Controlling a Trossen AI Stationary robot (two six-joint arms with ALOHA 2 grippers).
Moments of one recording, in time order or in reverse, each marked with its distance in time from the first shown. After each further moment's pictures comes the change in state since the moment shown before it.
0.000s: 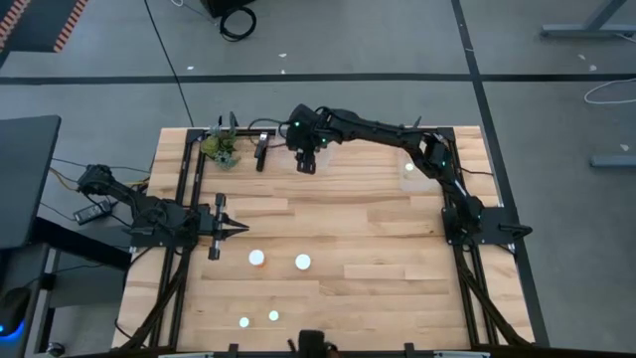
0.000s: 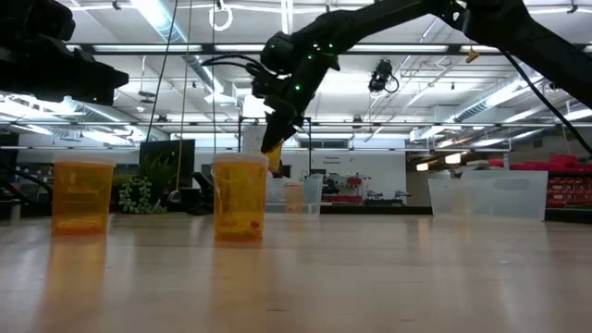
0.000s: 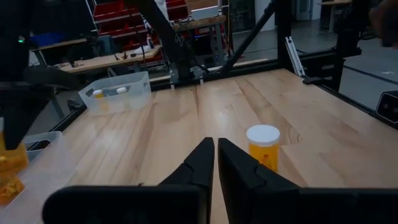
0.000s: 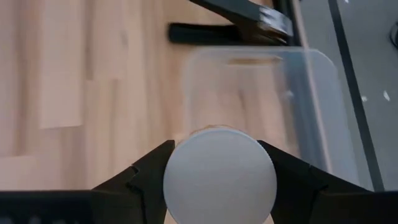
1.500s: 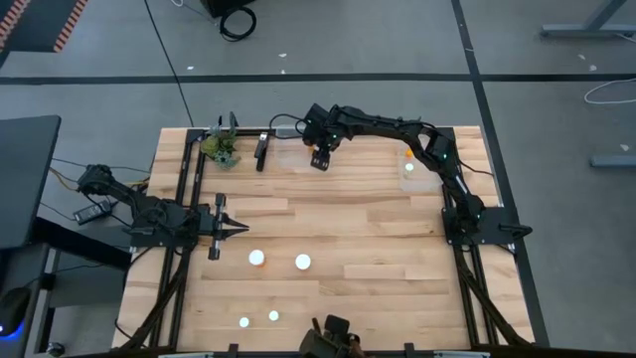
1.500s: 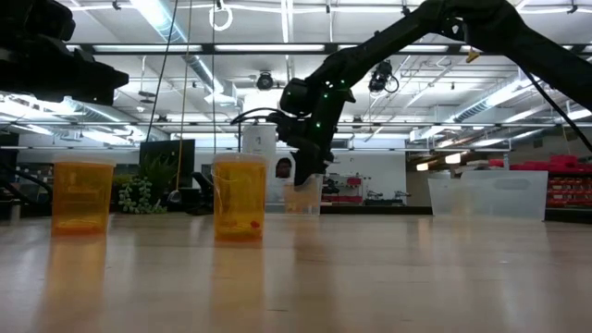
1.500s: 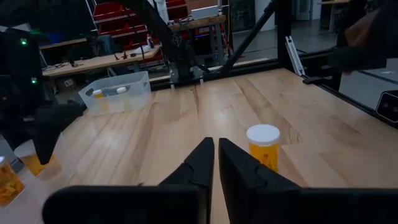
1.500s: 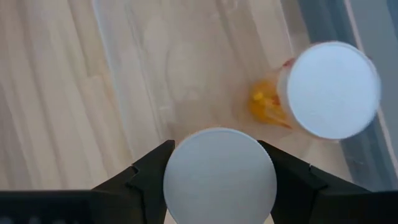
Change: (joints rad) left arm 0.000 0.000 0.000 -0.001 0.000 0.000; right arm -0.112 0.003 -0.196 0.004 -0.036 0.109
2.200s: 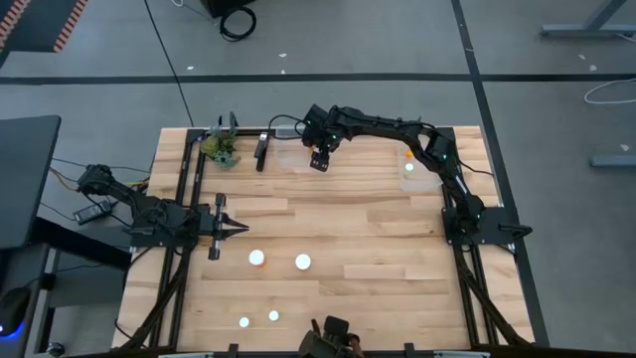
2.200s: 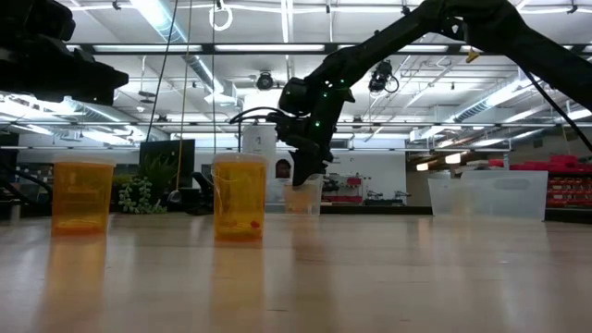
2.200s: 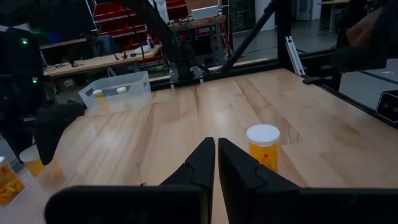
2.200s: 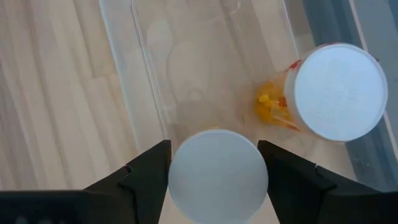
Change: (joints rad) left arm 0.000 0.000 0.000 0.000 0.000 0.000; right arm 0.007 0.000 0.000 0.000 -0.003 0.008
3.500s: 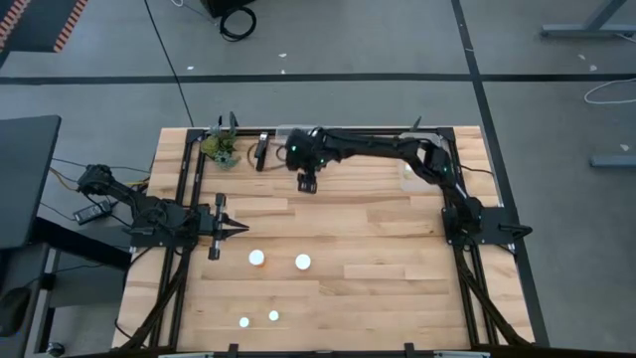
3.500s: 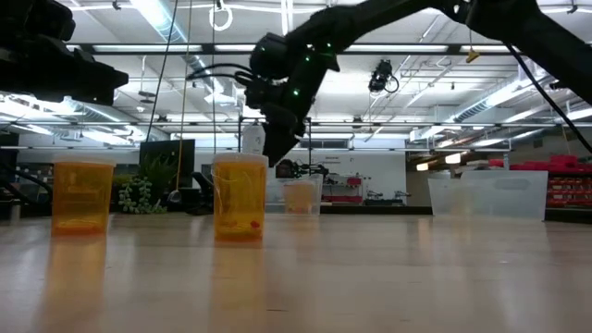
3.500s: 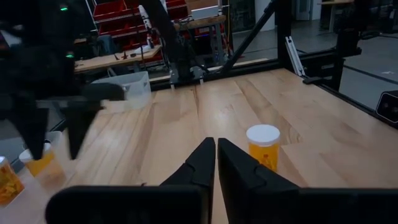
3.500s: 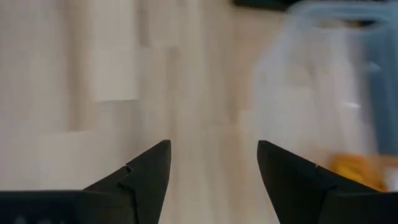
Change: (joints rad) left arm 0.000 0.000 0.000 0.000 0.000 0.000; right arm 0.225 -0.021 0.069 -0.002 0.082 -0.023
